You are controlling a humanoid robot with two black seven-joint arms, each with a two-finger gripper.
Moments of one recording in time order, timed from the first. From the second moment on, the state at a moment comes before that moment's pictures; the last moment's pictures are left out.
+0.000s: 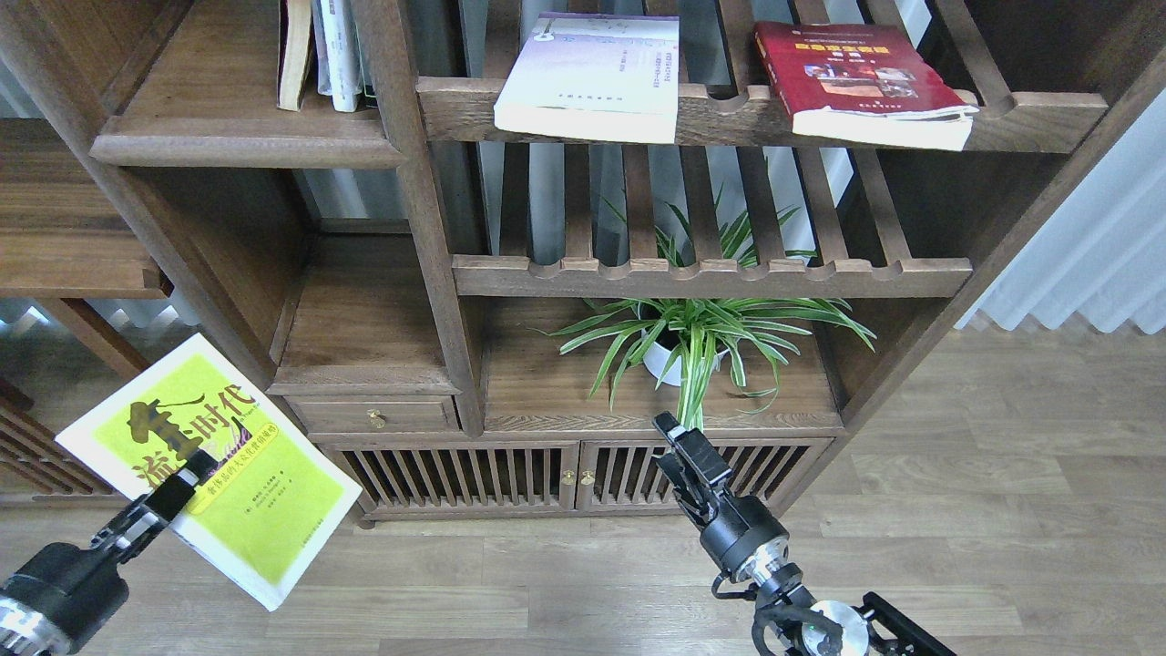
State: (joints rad) left arm 0.29 0.23 -1.73 -1.38 0.31 -0.49 0.38; right arm 0.04 0.01 1.00 0.84 0.17 0.58 -0.04
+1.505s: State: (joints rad) left arm -0.07 0.60 -1.72 -1.38 0.37 -0.49 0.46; right arm 0.04 0.01 1.03 0.83 0.17 0.58 -0.04
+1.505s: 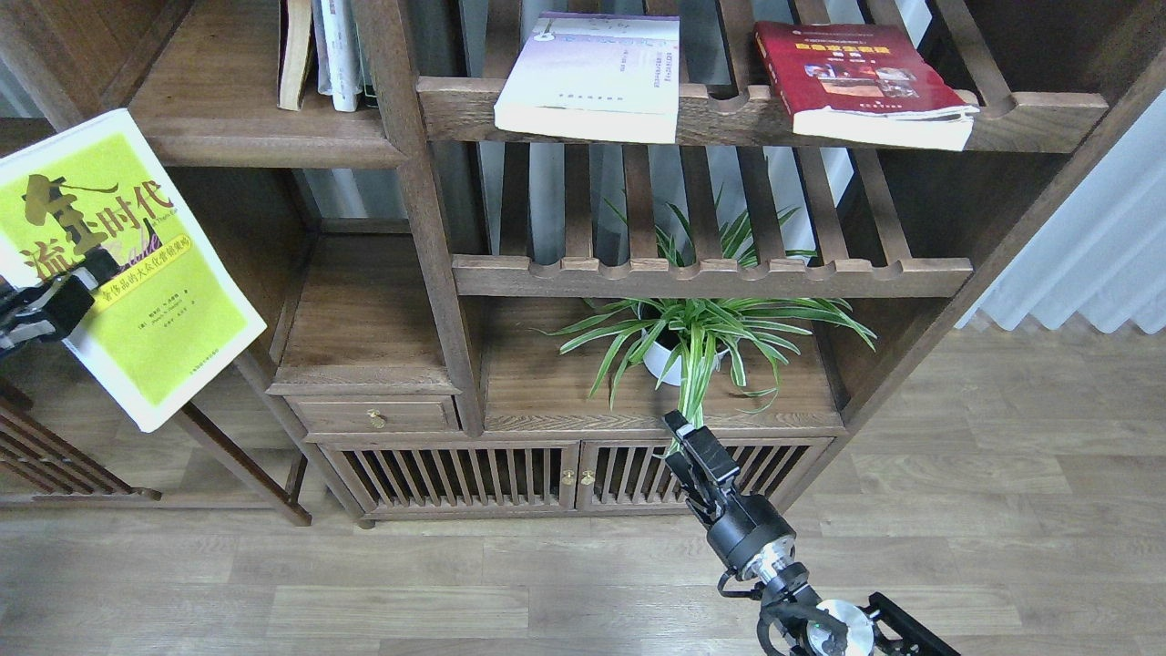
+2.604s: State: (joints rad) left arm -0.42 0.68 -1.63 -1.37 0.37 -0.49 0.49; right arm 0.04 0.01 1.04 0.83 0.17 0.58 -0.04
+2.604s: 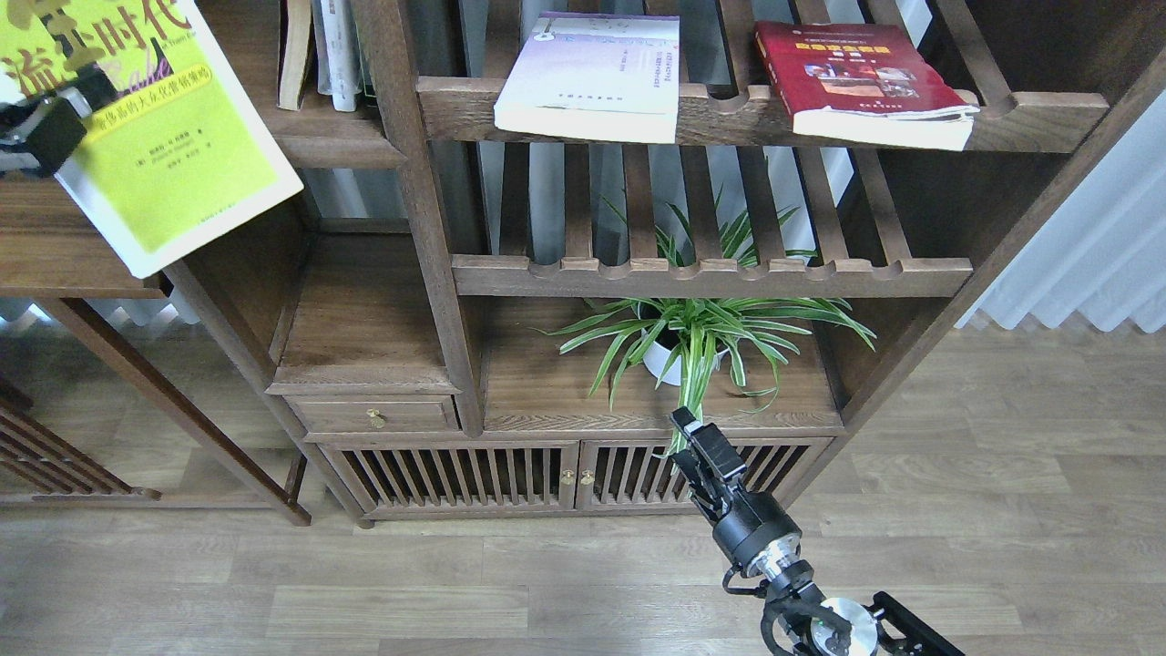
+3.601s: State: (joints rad) left arm -0.77 0.60 -1.46 -1.19 0.47 -0.49 0.49; right arm 0.04 0.02 1.05 0.83 0.17 0.58 -0.04
